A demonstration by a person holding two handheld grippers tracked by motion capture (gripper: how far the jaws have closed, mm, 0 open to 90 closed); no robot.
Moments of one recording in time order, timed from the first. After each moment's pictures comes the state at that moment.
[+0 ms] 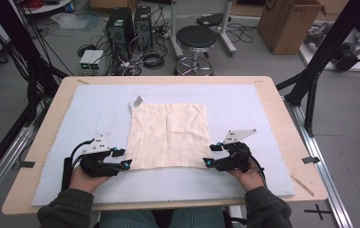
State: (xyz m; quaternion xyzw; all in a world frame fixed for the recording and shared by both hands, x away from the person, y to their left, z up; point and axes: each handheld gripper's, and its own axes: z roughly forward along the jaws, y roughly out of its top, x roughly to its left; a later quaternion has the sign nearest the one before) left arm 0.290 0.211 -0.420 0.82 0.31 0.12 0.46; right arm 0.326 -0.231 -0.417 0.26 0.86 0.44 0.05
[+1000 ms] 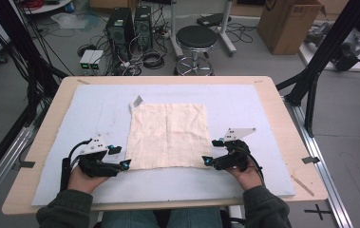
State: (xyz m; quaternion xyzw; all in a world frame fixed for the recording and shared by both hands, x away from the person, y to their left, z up) left arm 0.288 0.214 -0.418 0.81 0.32 0.14 0.47; right arm 0.330 -0.228 -0.416 0.27 0.85 0.45 0.08
